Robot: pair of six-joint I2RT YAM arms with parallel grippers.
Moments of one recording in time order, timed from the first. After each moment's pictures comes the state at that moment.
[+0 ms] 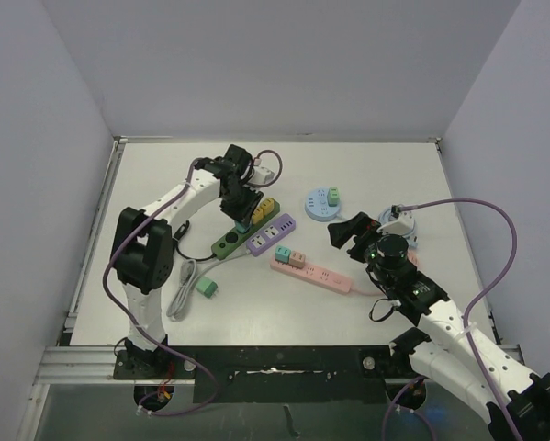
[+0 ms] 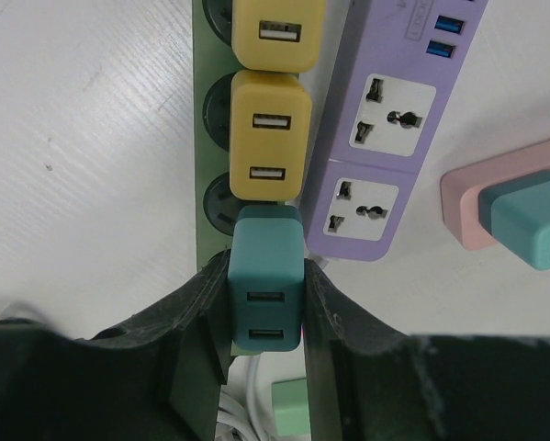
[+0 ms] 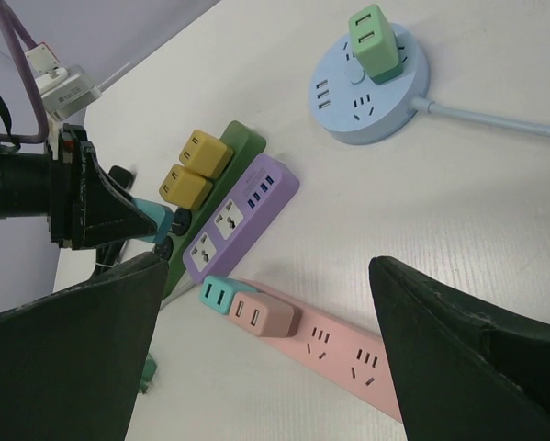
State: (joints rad) left arm -0.48 1.96 1.64 -0.89 0.15 0.15; right arm 0.54 0.74 0.49 -0.07 0.26 0.80
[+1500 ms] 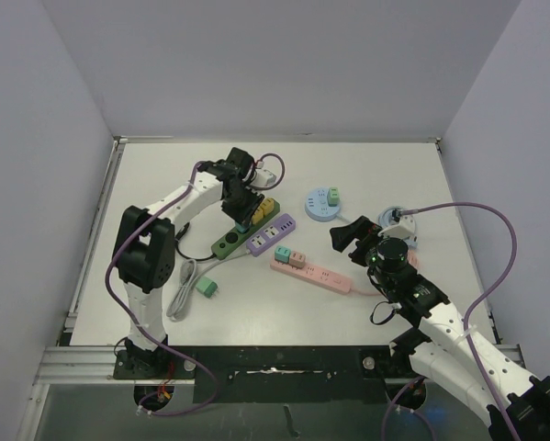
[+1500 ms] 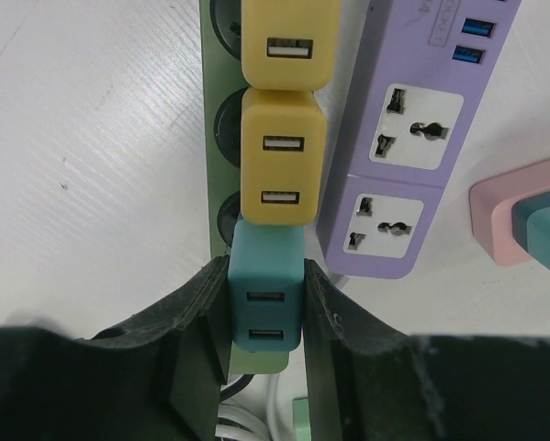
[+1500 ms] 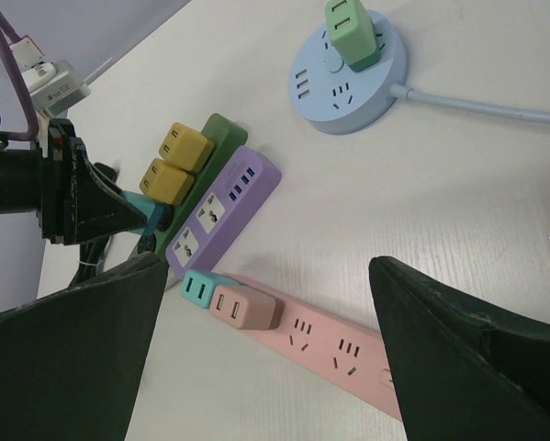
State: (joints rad) left arm -0.49 1.99 1.62 -0.84 0.12 0.20; right arm 0.53 0.72 0.46 -0.09 0.27 0.81
